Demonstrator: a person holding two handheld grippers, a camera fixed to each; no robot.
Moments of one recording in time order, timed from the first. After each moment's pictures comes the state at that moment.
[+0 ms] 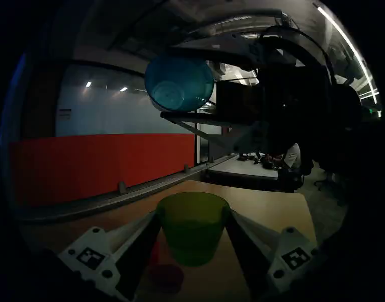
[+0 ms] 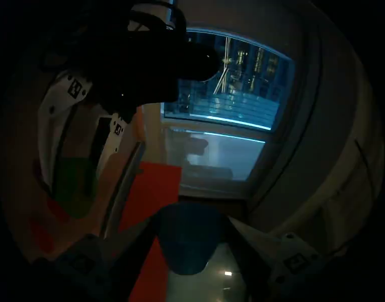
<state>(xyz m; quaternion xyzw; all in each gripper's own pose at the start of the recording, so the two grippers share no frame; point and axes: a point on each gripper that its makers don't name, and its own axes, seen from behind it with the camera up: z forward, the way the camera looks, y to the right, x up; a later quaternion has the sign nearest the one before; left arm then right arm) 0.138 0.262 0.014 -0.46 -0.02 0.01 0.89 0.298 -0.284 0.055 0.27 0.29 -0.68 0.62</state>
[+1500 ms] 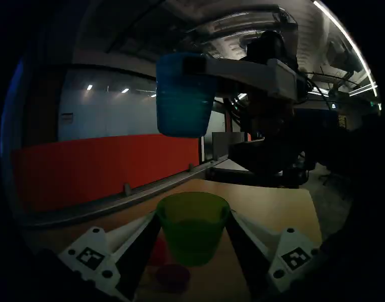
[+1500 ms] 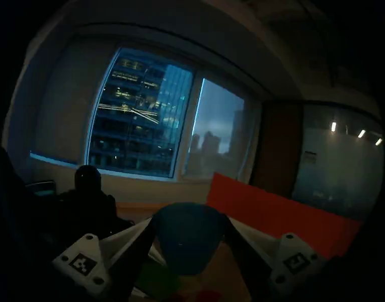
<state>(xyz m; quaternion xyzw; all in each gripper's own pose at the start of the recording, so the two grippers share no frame) 0.143 0.257 0.020 -0.45 -0.01 0.03 0.89 0.290 -0.298 0.005 0.49 0.02 -0.10 0.87</state>
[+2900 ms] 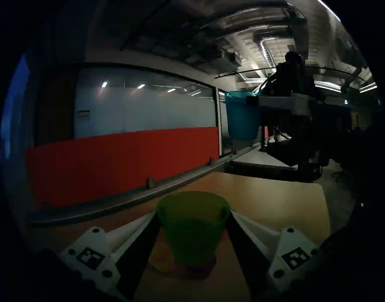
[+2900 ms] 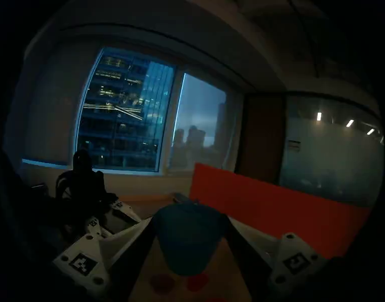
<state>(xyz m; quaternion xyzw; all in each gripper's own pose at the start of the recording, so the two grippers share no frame) 0.138 0.191 0.038 -0.39 -0.03 0.05 0.92 0.270 -0.222 0.009 0.44 0.00 -0.09 0.89</state>
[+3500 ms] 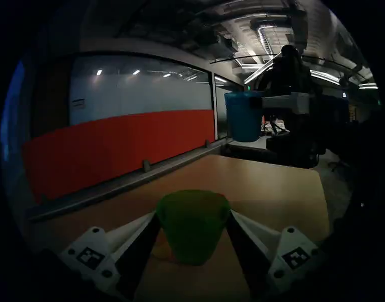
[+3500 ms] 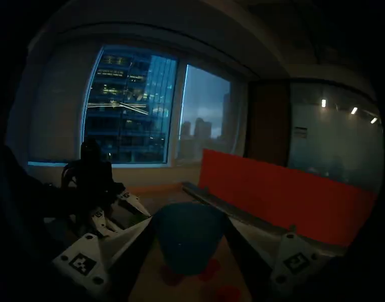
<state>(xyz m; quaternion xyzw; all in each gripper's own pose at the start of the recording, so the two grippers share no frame) 0.099 0.188 0.029 -0.40 -0.08 0.07 0.91 0.219 -0.217 0.002 0.46 -0.04 -0.08 0.88</state>
